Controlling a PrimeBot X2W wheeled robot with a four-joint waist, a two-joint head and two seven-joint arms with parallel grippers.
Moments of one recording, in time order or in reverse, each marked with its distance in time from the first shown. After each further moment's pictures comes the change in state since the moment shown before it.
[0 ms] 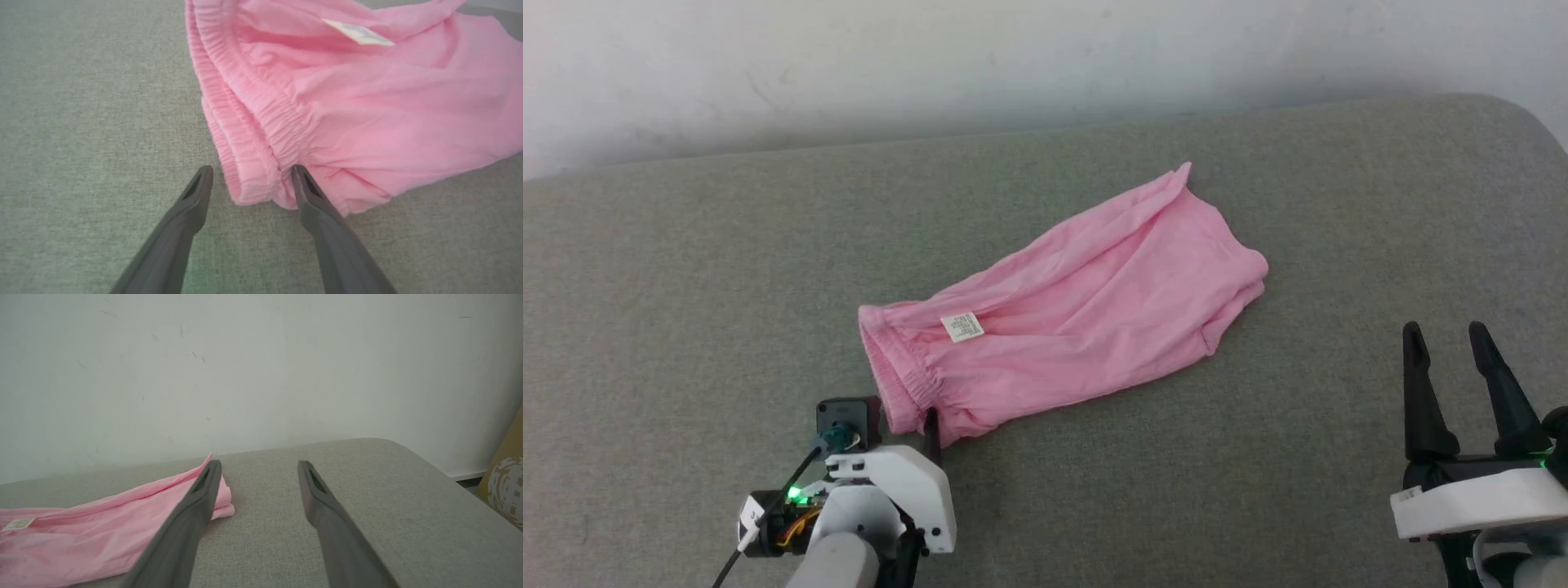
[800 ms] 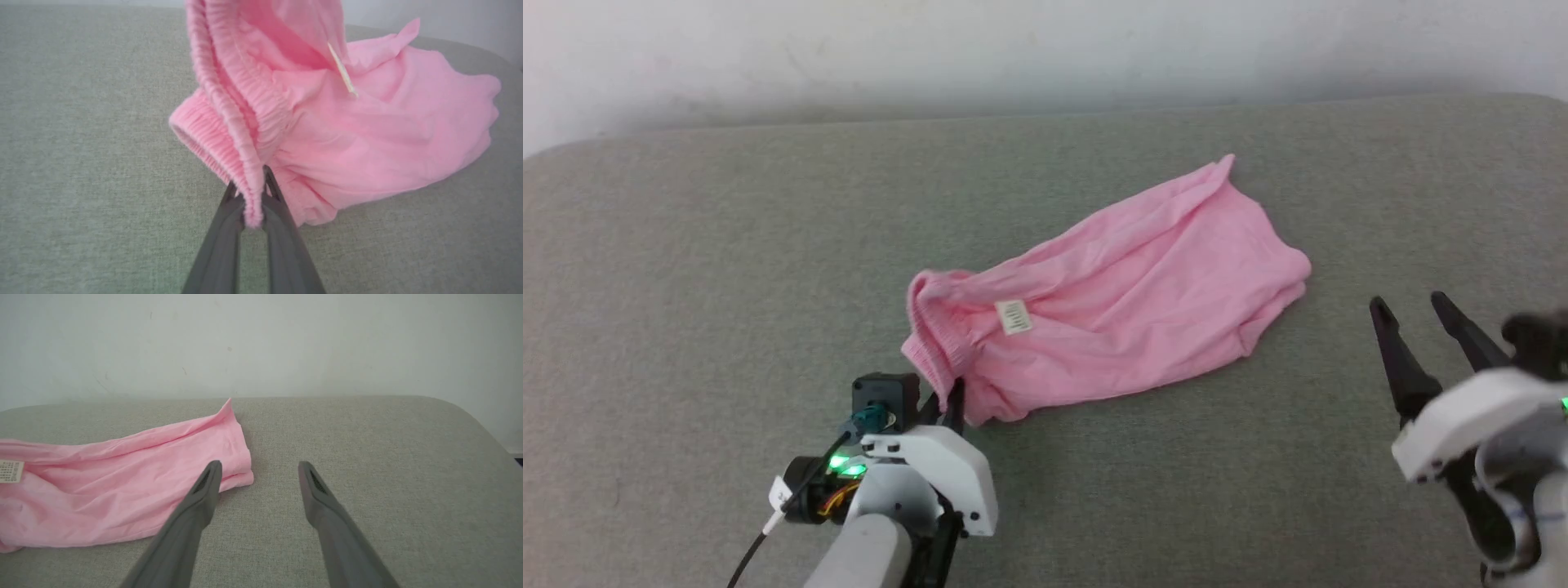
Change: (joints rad) left arm -0.028 -0.025 -0.051 -0.058 -0.023 -0.034 0.009; right arm -0.146 -0.114 0.064 0.081 0.063 0.000 0.303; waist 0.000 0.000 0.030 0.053
